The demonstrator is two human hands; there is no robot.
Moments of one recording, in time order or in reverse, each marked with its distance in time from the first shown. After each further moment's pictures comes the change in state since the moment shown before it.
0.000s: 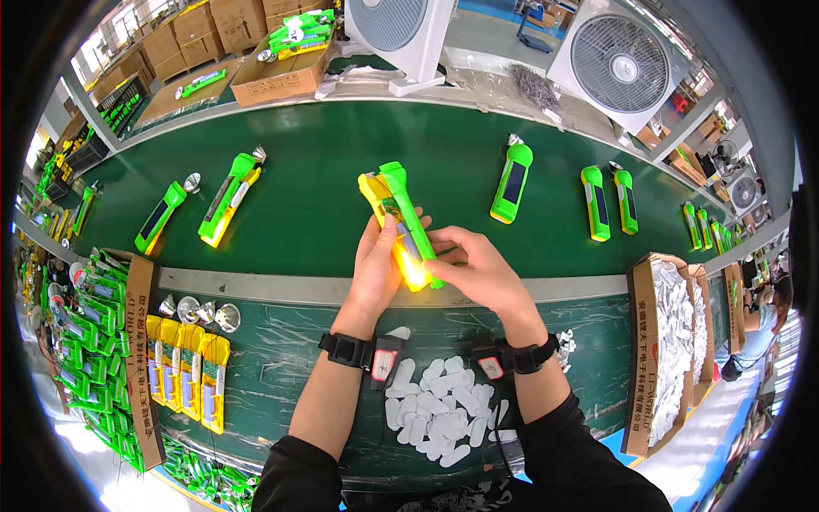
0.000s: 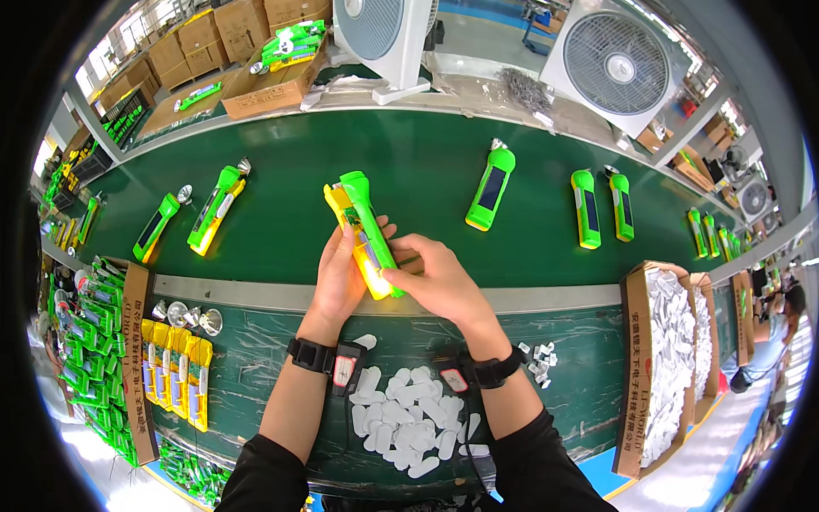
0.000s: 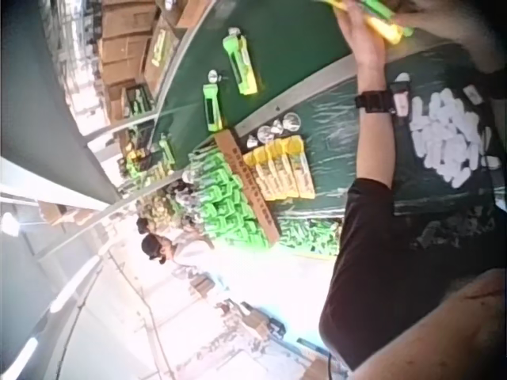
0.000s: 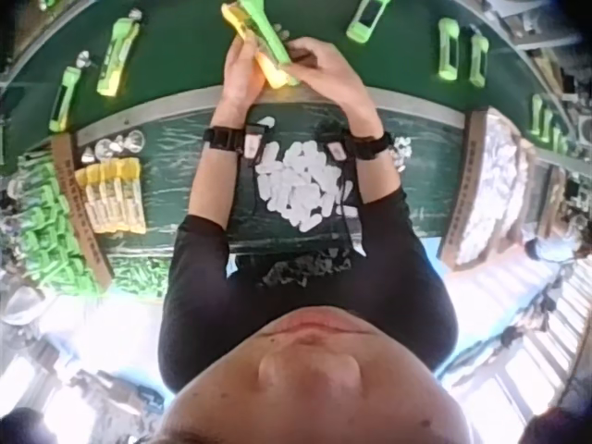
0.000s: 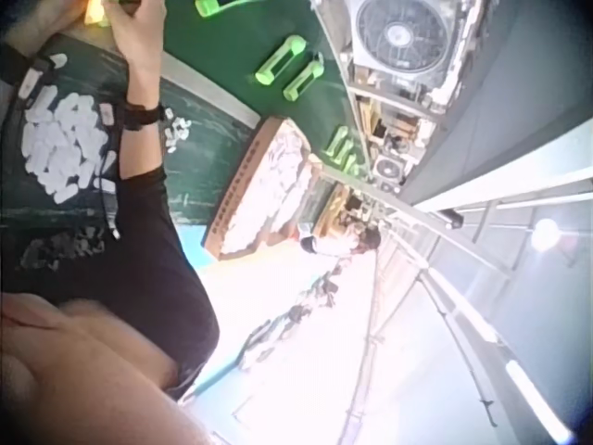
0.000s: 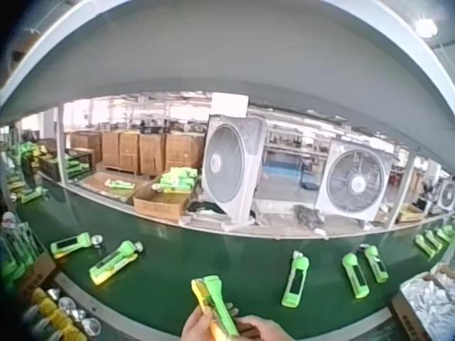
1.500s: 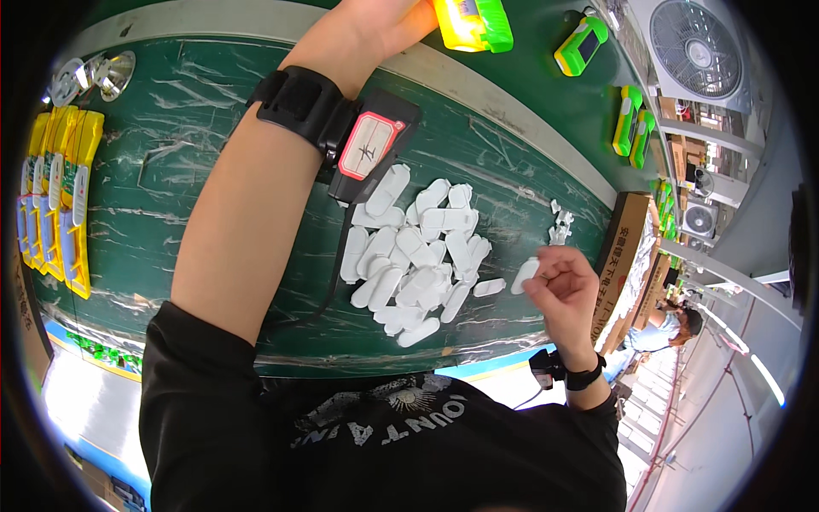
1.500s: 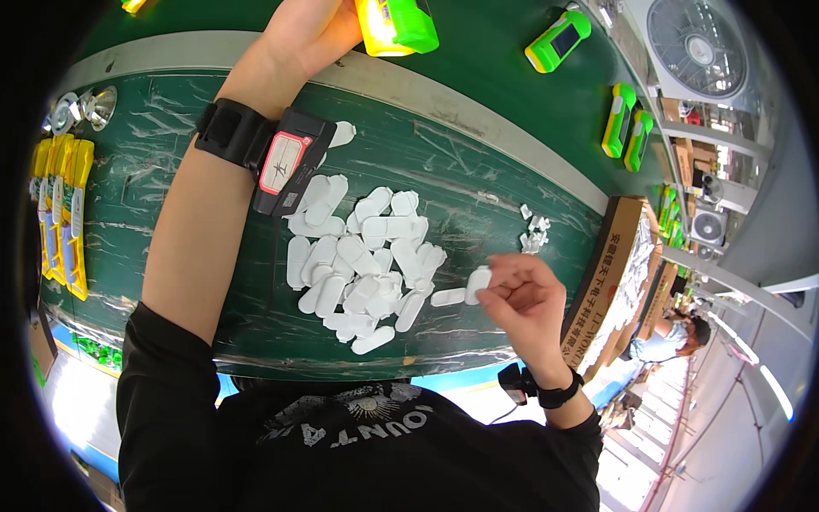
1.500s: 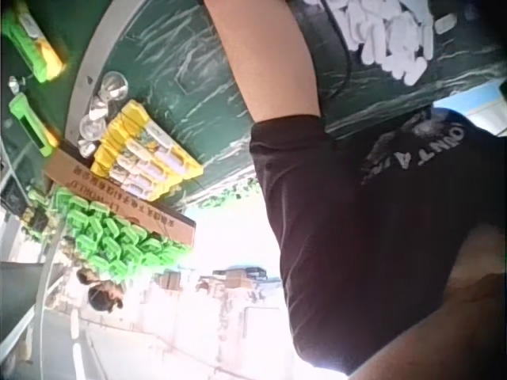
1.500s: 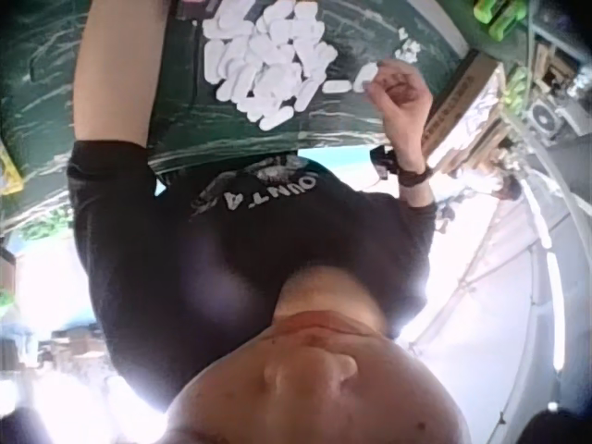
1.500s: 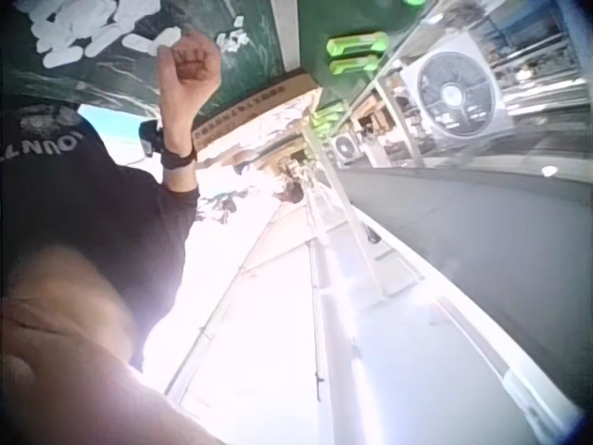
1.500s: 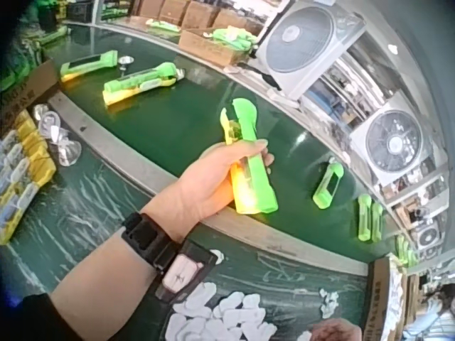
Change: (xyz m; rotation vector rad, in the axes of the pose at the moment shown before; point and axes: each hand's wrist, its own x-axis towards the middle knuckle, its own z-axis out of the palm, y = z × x) left_hand 0.011 0.009 -0.030 -0.182 -0.063 -0.058; right_hand -0.210 0.017 -0.015 -0.167 0.151 0.258
